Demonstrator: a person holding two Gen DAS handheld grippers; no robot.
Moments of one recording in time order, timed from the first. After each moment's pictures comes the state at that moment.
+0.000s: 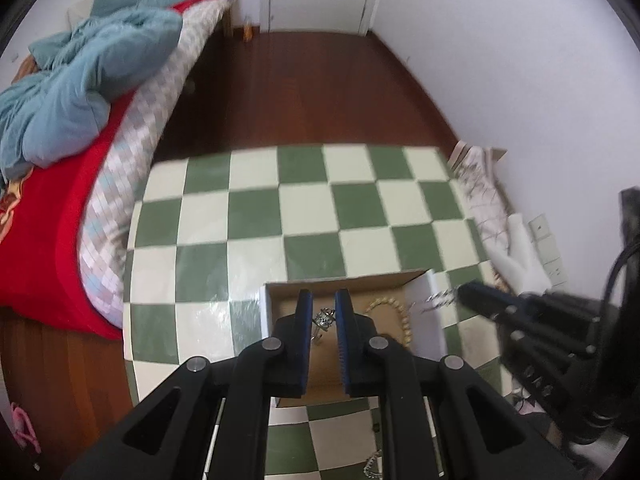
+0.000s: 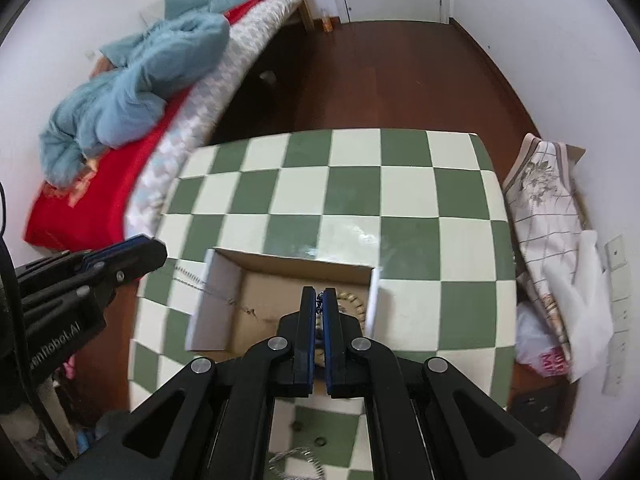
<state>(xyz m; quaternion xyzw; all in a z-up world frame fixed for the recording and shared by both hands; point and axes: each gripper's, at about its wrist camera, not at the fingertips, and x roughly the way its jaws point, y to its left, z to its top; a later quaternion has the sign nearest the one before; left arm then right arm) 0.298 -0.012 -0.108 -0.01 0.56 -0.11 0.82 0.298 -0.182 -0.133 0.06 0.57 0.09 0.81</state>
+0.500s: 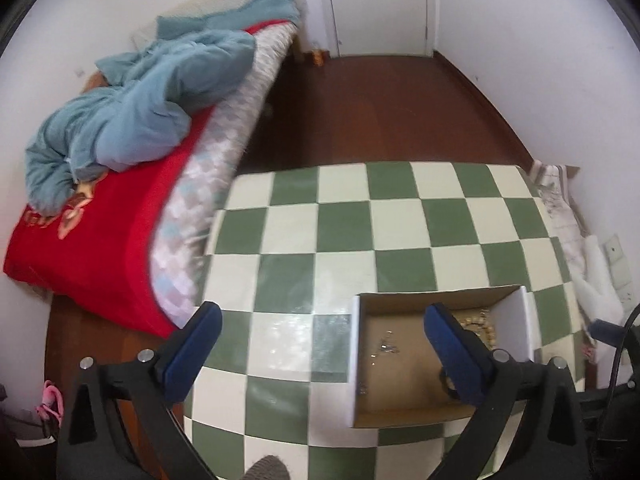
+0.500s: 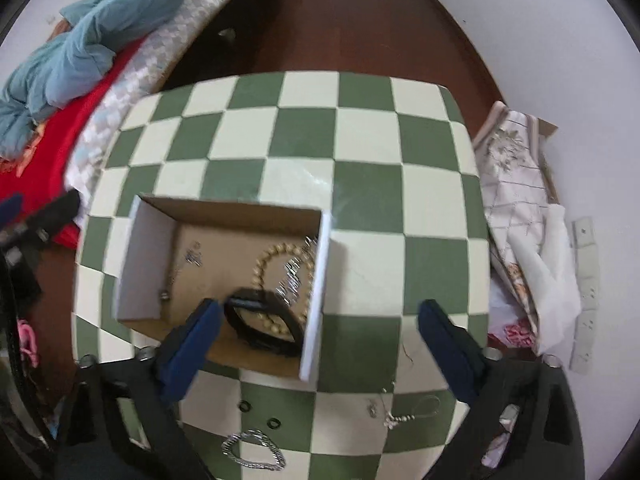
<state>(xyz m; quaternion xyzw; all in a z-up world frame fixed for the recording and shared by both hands) 0.280 0.010 -0.117 0.05 0.49 0.03 0.87 0.283 -0.185 -0.182 0.00 0.63 0.02 0.78</state>
